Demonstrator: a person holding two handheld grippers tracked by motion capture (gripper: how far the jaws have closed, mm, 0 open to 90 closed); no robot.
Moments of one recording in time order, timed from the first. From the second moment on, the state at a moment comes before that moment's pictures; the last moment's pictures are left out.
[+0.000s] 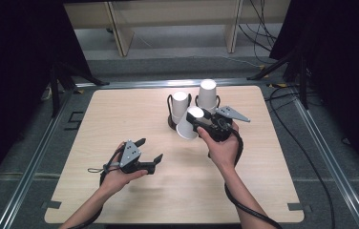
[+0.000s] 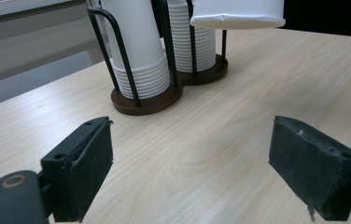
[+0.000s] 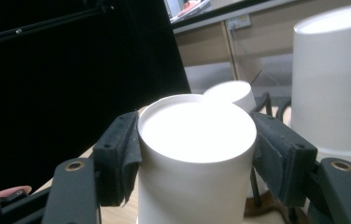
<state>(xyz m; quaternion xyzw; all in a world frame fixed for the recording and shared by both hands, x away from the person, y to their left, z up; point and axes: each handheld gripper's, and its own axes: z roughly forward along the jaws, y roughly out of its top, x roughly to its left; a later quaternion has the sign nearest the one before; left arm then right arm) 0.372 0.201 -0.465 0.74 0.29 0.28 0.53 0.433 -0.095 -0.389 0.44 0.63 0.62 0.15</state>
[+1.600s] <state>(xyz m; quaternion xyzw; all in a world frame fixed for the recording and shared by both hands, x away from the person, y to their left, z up) 0.342 0.206 -0.468 0.75 0.27 0.26 0.55 0.422 -0.113 -0.448 0.54 0.57 0.61 -0.01</state>
